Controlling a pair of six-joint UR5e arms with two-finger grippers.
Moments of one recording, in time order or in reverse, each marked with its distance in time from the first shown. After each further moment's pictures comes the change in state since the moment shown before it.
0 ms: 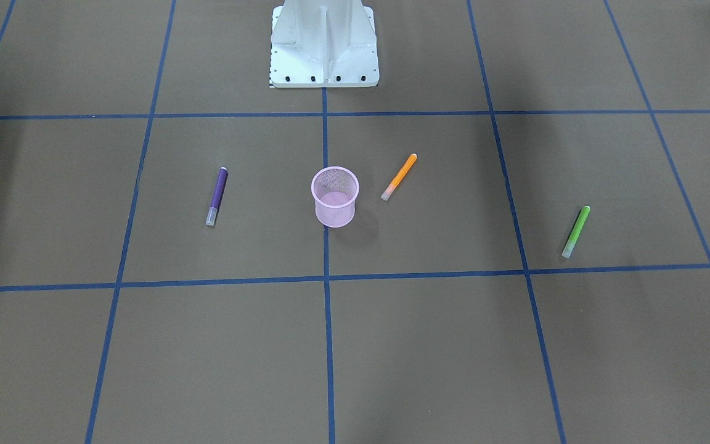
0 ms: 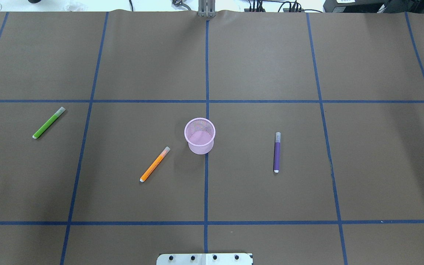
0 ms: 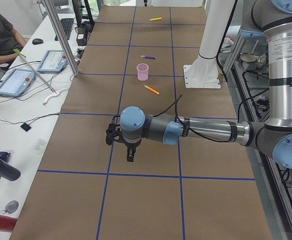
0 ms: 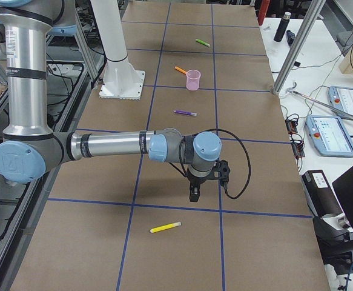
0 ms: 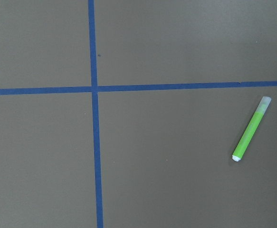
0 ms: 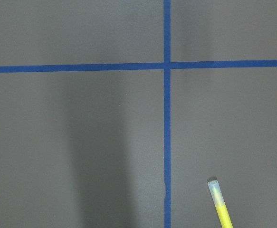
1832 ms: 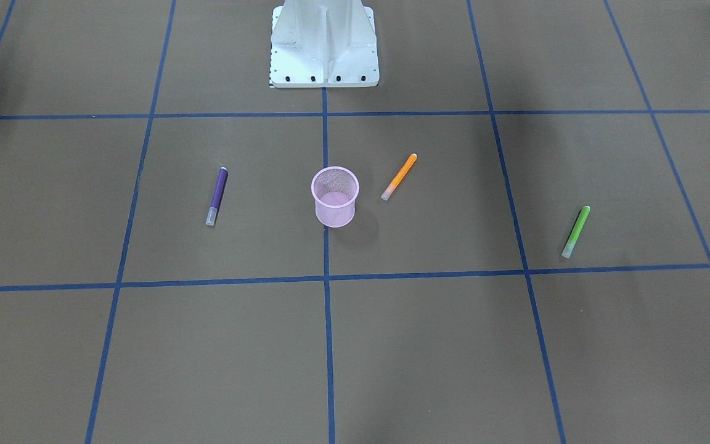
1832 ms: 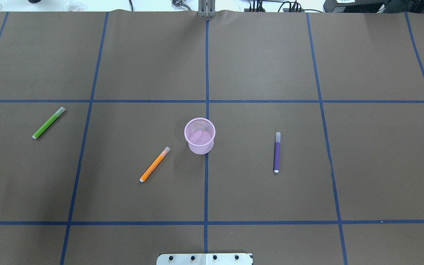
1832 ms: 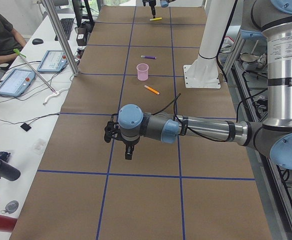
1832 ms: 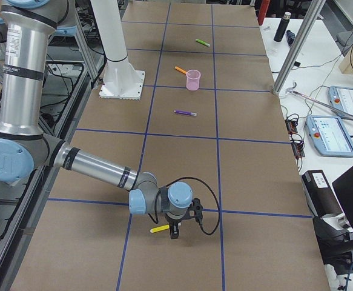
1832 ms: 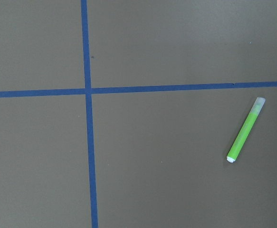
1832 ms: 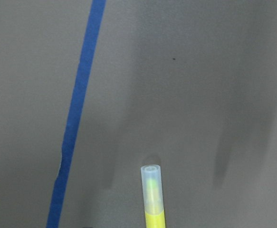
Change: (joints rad) left arm 0.007 -0.015 -0.002 0.001 0.000 -0.002; right arm -0.136 -0.114 -0.363 0.567 -0.028 0.055
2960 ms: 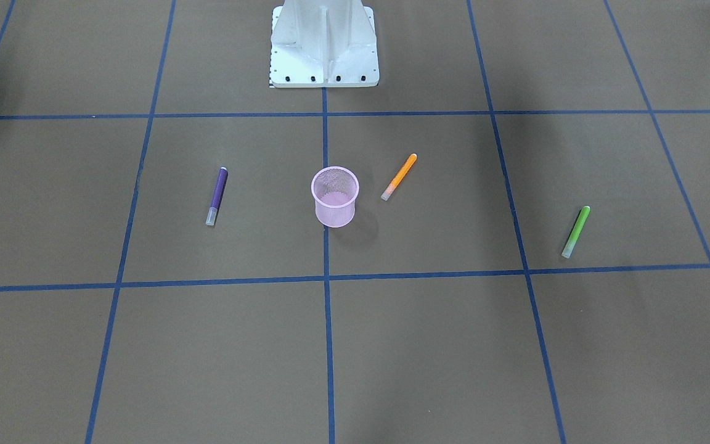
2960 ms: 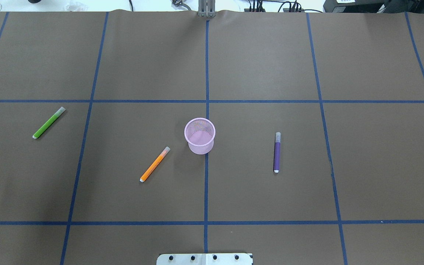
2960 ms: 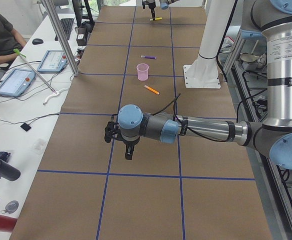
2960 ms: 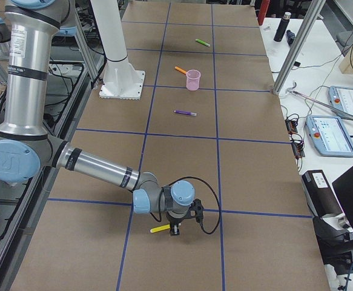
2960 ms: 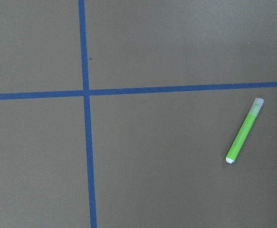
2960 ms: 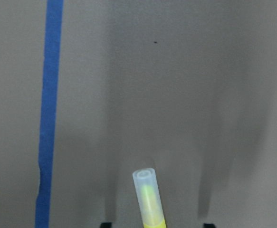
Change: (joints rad) left arm 0.007 0.000 0.003 0.000 0.001 0.000; right arm -0.051 0.015 -0.024 0.015 -0.053 0.017
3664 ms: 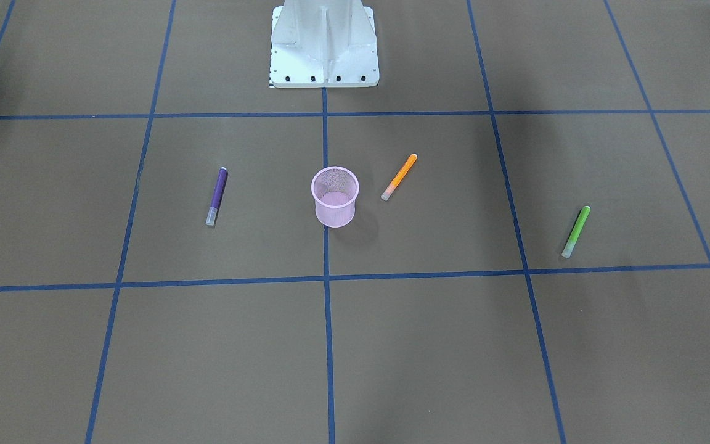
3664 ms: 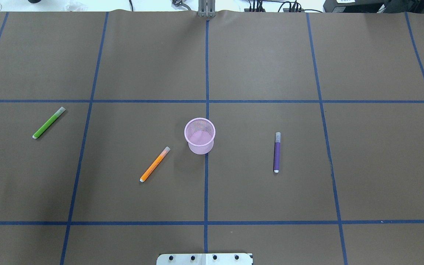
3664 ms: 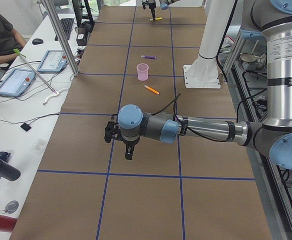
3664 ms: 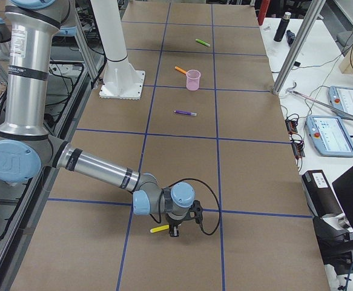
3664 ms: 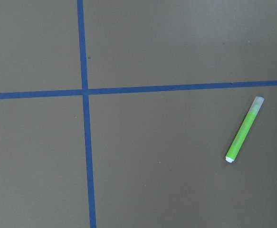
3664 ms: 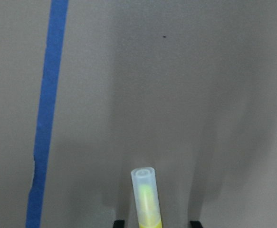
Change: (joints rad) left arm 0.001 0.000 0.000 0.000 0.000 0.000; right arm -0.001 0.004 -0.016 -0.002 -0.001 -0.020
